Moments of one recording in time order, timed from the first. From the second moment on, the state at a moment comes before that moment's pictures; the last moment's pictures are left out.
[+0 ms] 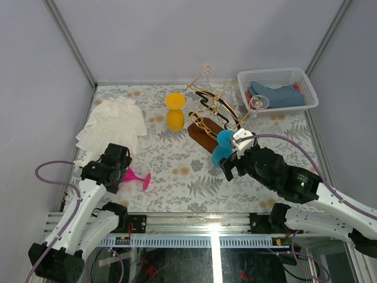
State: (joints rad) left arm -0.26 0.79 0.73 -1.12 -0.46 -1.43; right arm 1.08 0.75 0.90 -0.56 0.38 0.05
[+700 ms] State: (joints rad) left arm -0.34 0.94 0.52 -0.79 -0.35 -1.41; right arm 1.08 0.76 0.89 -0.57 0.38 0.07
